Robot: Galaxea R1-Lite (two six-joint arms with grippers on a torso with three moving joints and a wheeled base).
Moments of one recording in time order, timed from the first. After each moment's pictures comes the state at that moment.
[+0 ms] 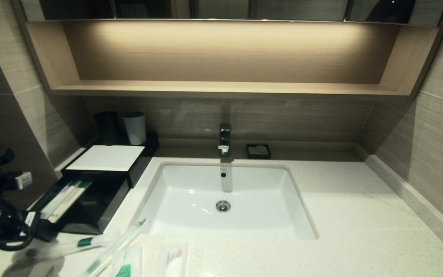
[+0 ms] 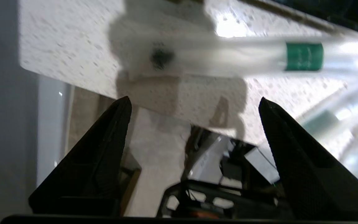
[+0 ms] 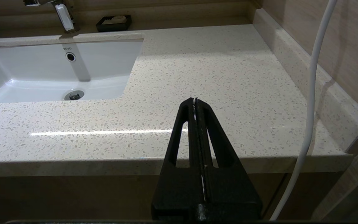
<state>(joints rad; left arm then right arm) 0.29 1.60 -0.96 0.60 0.04 0.08 0.00 0.00 0.00 -0.01 -0.01 0.06</state>
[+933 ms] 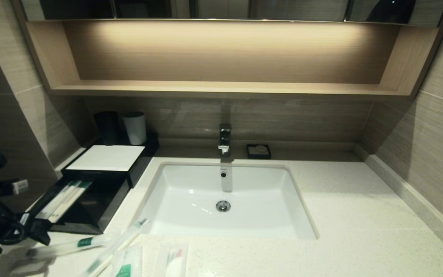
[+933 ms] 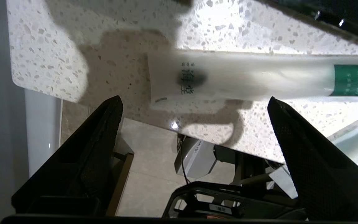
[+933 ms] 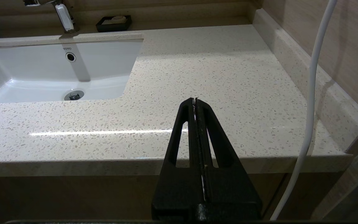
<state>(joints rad) 0.43 1.77 -1.05 0.63 -0.05 0.18 0.00 0.00 0.00 -0.01 -0.01 0.06</state>
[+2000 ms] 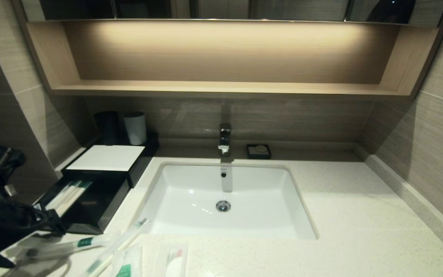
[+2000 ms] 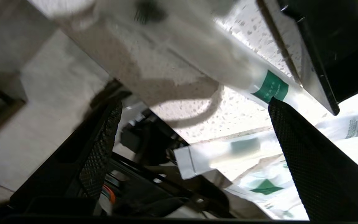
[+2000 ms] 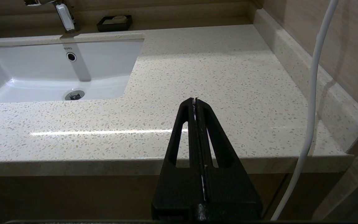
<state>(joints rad) 0.28 1.69 -1.02 0.69 -0.05 -0.53 0.00 0.00 0.00 -0.01 -0.01 0.06</state>
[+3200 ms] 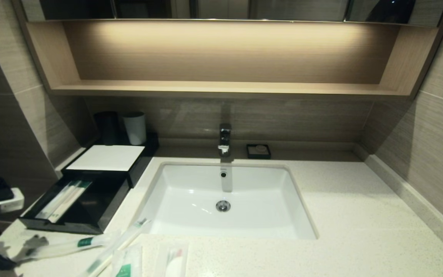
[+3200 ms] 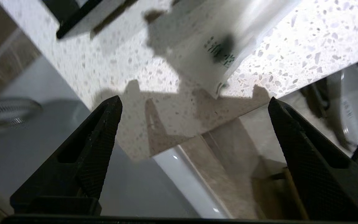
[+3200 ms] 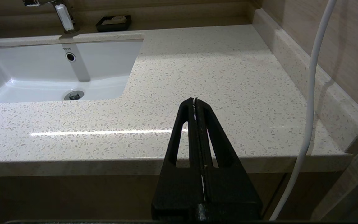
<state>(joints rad) 0.65 1.76 -1.02 0.58 -0.22 1.31 0.00 0.00 0.00 -0.01 -0.01 0.06</state>
